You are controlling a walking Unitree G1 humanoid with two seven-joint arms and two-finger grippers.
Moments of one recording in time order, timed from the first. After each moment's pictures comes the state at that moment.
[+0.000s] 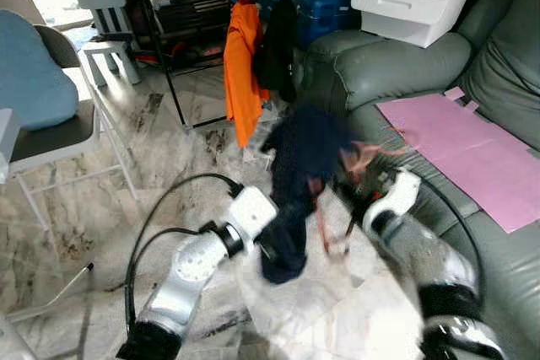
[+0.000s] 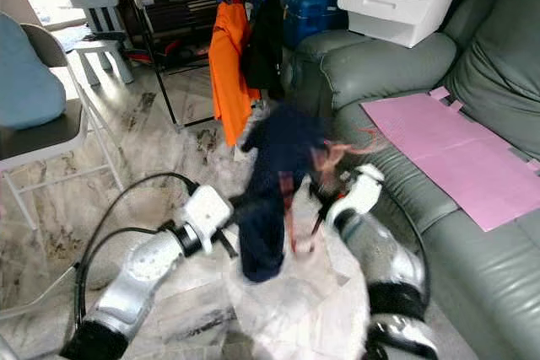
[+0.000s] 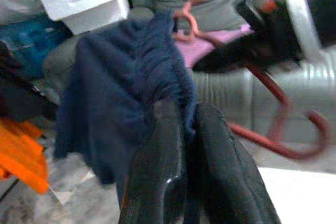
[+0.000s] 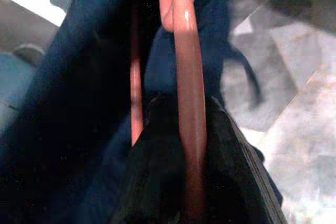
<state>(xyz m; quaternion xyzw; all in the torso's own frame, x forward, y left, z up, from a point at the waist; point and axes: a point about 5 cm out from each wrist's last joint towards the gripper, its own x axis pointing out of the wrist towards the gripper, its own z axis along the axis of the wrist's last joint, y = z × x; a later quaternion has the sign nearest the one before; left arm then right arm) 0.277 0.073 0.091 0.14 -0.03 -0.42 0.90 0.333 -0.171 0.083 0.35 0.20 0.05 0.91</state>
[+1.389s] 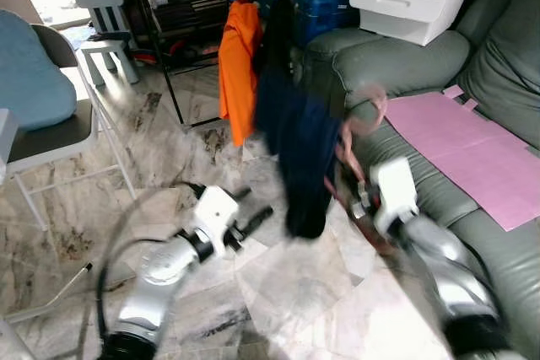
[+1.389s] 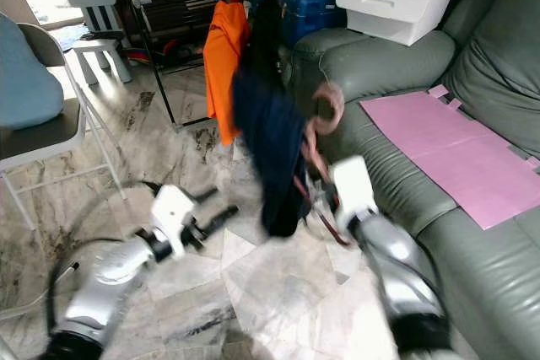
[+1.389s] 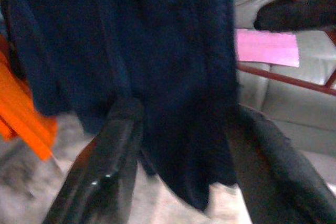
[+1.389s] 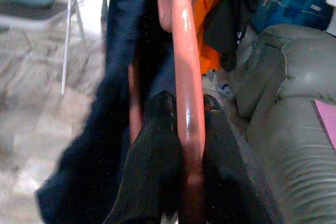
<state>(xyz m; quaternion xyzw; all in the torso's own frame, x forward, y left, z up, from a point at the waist) 0.279 0.120 0.092 0.10 -0.01 -0.37 0.92 0.304 -0.182 0.096 -0.12 0.04 0.23 0.97</state>
